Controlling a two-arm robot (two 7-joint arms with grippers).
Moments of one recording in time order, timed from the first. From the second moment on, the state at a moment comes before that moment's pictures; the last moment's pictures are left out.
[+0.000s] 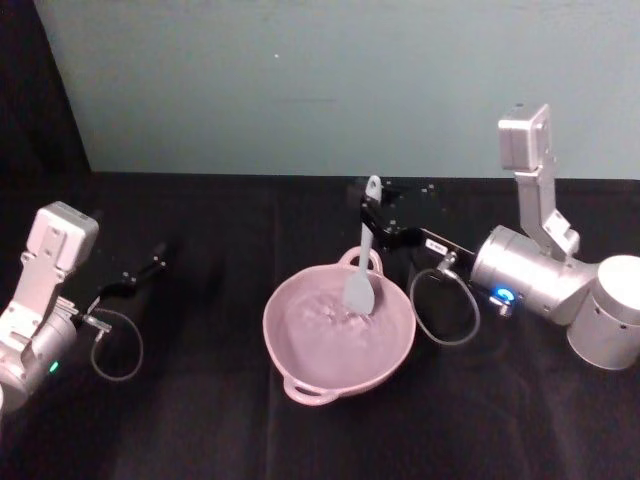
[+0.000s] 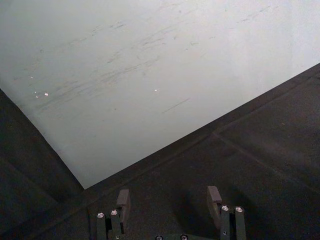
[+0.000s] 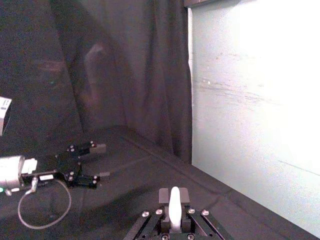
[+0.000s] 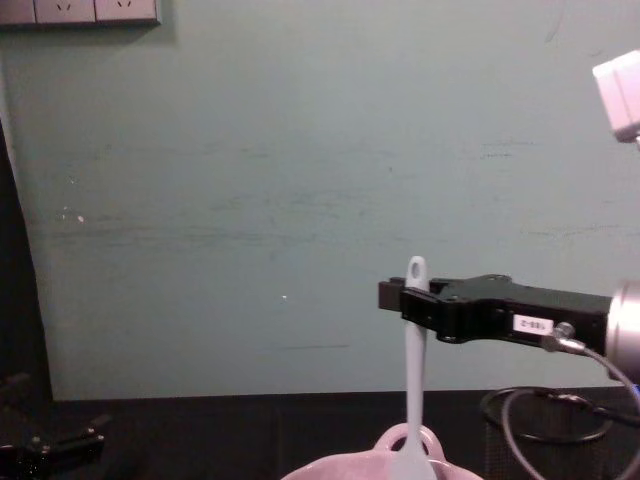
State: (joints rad) left arm -0.20 0.60 0.45 -1.41 -0.25 -0.12 0.03; right arm 0.46 0.42 -0.52 -1.35 0.54 -0.02 0.55
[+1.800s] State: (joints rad) left arm -0.20 0.60 0.45 -1.41 -0.25 -0.12 0.03; right arm 0.41 0.43 -0.47 -1.41 0.53 0.00 0.53
